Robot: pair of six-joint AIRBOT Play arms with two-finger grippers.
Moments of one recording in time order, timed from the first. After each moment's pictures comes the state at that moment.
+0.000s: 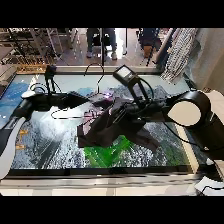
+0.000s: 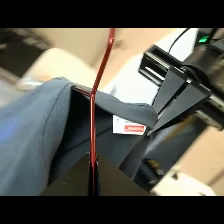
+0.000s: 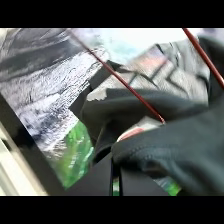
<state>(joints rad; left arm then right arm) -0.03 -1.71 1.51 -0.12 -1.69 -0.39 0.62 -1.15 1.56 -1.28 1.22 1.21</state>
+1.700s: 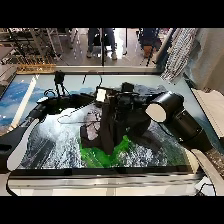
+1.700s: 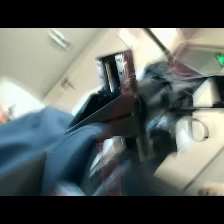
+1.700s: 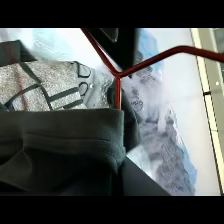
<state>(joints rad) -0.07 -1.81 1.51 -0.29 -1.65 -0.41 0.61 -1.26 1.54 -1.52 0.99 0.65</state>
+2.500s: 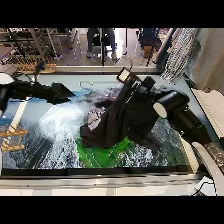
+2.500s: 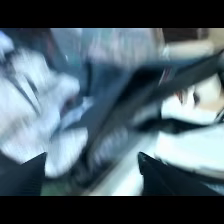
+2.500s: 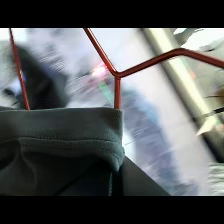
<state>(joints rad) 0.04 -1.60 1.75 0.56 -1.50 -1.36 0.46 -1.26 1.46 -1.79 0.75 1.07</state>
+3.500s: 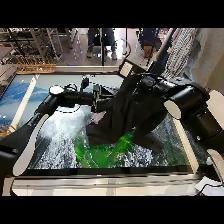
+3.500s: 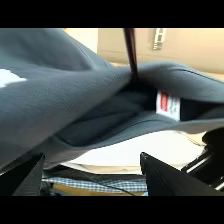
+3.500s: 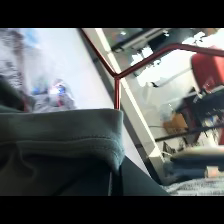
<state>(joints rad) -0.26 -1.81 1.72 0.12 -1.31 -1.56 0.49 -1.19 1.52 -1.88 0.77 0.96</state>
